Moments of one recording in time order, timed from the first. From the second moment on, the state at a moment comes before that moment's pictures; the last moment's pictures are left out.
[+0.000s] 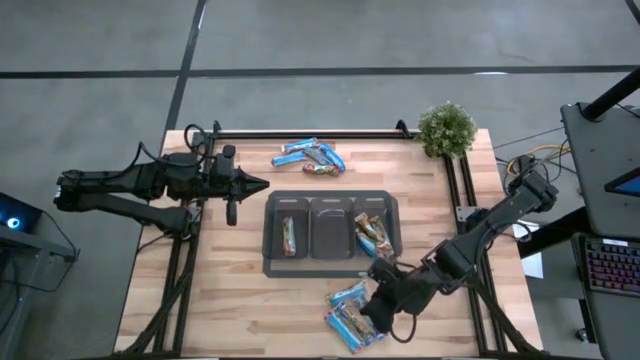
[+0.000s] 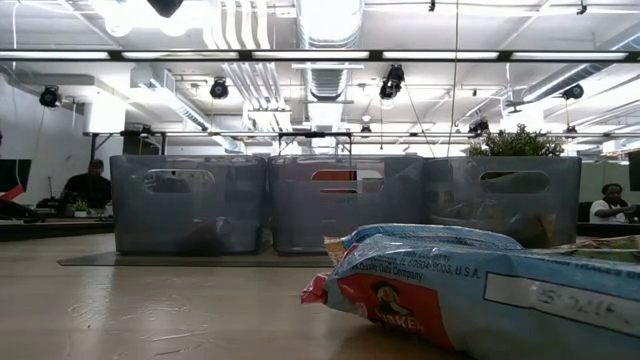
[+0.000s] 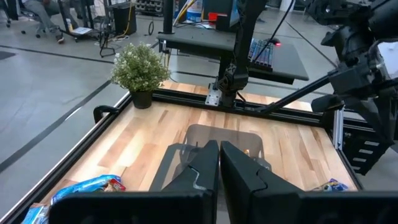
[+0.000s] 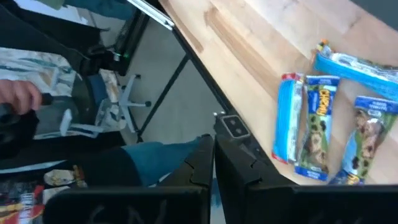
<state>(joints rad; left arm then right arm) -0.03 0.77 0.94 -0.35 -0.18 -0.13 0.65 1.57 1.35 -0.48 0.15 1.47</state>
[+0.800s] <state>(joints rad) -0.03 0.77 0.94 -0.35 -0.18 -0.16 0.65 1.57 1.35 -0.68 0.15 1.60</state>
